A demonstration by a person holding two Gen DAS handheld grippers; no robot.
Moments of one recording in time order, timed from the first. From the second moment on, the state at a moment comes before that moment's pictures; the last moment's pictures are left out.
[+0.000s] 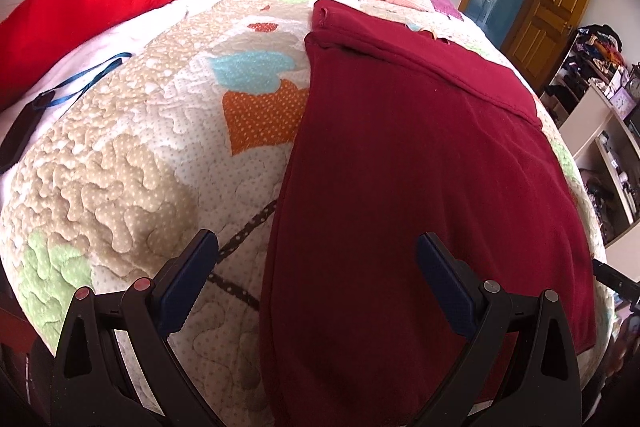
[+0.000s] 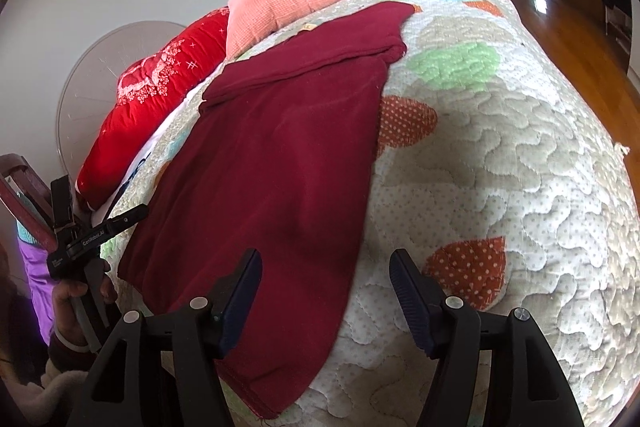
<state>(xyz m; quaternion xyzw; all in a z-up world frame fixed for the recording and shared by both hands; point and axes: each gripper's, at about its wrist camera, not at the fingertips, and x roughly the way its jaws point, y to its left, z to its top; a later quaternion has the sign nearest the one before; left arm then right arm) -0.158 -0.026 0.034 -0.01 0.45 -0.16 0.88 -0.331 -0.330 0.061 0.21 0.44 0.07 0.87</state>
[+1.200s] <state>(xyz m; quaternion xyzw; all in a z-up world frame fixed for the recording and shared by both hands) -0.175 -0.003 0.034 -0.03 0.52 -0.25 0.82 -0.320 -0.318 0.039 0.34 0.41 0.27 0.80</state>
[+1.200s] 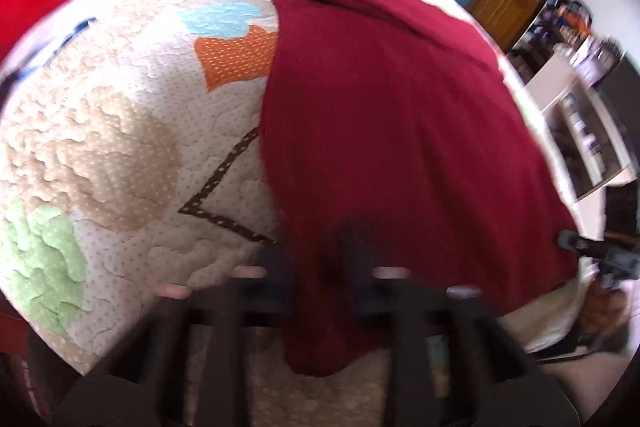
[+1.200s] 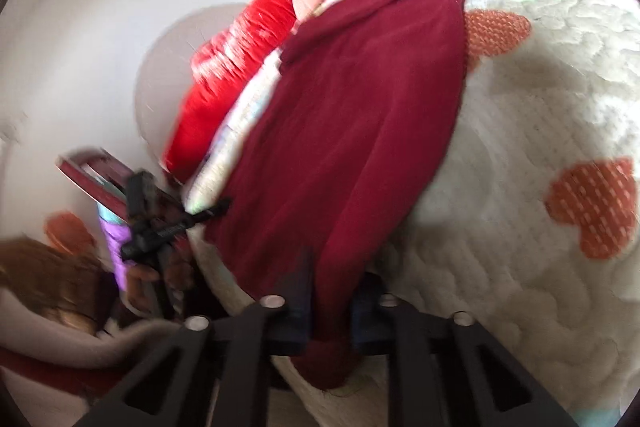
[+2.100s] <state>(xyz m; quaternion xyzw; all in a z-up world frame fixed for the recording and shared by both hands) 0.149 -0.107 0.072 -0.10 0.48 -0.20 0.84 -0.027 -0.439 0.099 0.35 0.30 0.05 0.88</state>
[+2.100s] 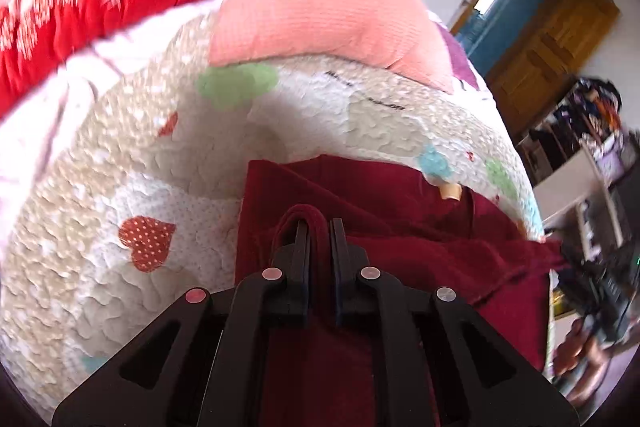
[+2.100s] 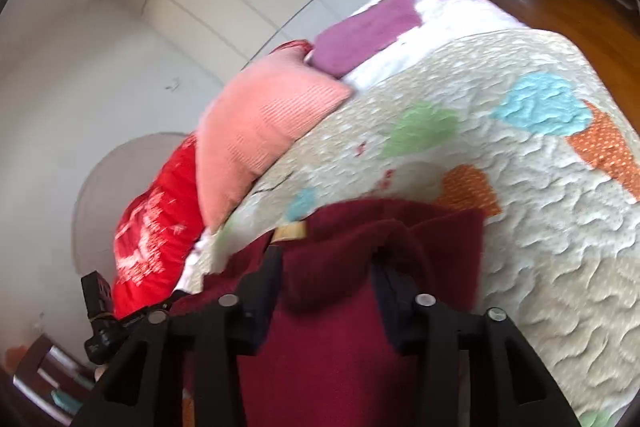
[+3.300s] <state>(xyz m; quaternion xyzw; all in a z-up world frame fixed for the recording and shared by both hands) 0.094 -0.122 0.075 0.00 0.44 -0.13 0.89 -0.074 -0.382 0.104 0.18 0.36 0.01 0.92</state>
